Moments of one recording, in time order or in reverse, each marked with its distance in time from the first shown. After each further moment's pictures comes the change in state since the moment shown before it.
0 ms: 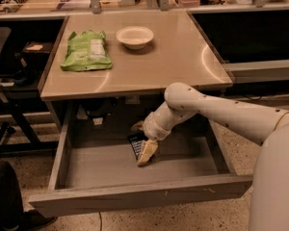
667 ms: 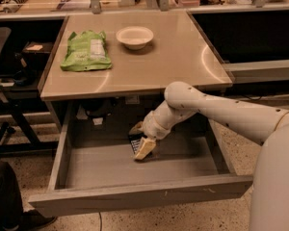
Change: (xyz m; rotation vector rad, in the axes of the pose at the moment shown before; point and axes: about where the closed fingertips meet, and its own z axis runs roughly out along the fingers) arm 0.000 0.000 0.000 0.000 0.000 0.000
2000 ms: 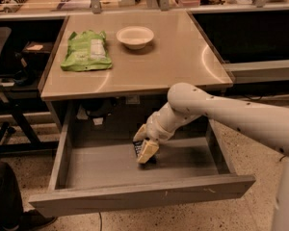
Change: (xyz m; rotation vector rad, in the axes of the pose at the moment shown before) arm -0.012 0.014 -0.024 0.075 0.024 0.053
